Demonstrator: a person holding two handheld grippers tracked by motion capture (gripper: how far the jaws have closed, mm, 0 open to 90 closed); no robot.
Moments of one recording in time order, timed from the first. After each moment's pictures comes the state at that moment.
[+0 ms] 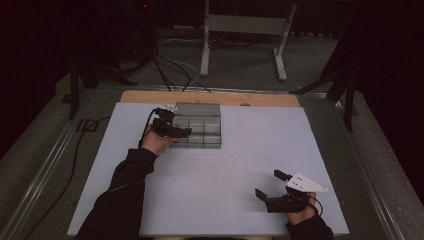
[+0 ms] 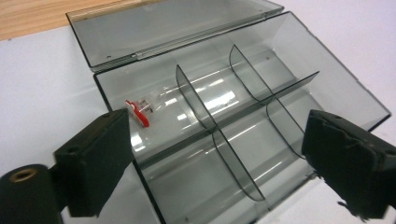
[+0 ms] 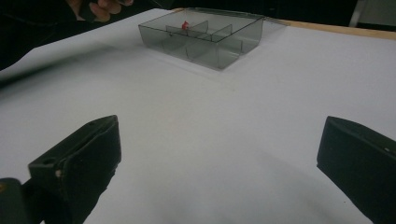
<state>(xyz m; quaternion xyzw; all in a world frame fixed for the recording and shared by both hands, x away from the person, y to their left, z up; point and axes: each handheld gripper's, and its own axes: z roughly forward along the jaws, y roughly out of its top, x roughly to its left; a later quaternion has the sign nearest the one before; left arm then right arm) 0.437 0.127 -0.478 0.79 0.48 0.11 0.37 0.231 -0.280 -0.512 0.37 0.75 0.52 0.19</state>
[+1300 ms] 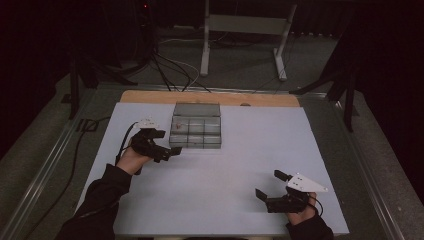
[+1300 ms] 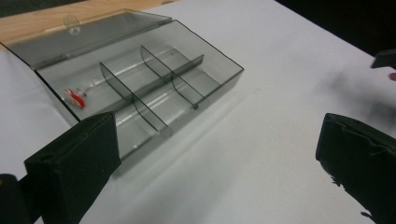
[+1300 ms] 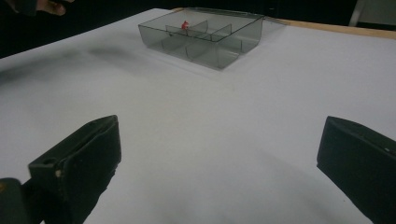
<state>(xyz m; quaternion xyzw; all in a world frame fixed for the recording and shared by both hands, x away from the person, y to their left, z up) 0.357 0.168 -0.452 0.81 0.36 0.06 0.47 0.230 -0.281 -0.512 0.37 0.75 0.52 0.19</state>
